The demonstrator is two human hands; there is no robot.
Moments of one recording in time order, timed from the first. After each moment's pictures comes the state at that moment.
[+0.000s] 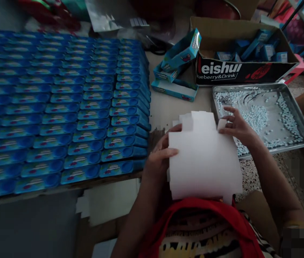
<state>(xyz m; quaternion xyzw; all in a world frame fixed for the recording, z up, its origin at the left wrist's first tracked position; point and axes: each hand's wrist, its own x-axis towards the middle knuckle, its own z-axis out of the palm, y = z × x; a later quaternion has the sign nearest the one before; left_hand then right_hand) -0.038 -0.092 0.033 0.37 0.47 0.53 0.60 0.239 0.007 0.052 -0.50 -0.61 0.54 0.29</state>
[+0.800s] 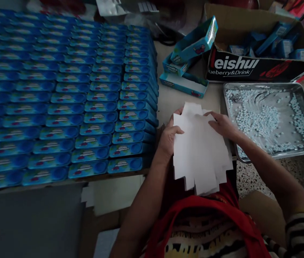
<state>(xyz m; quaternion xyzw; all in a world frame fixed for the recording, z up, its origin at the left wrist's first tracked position) -0.058 -0.032 -0.006 0.39 0.55 0.51 0.54 0.173 0.049 0.010 -0.51 -0.77 0.35 0.16</state>
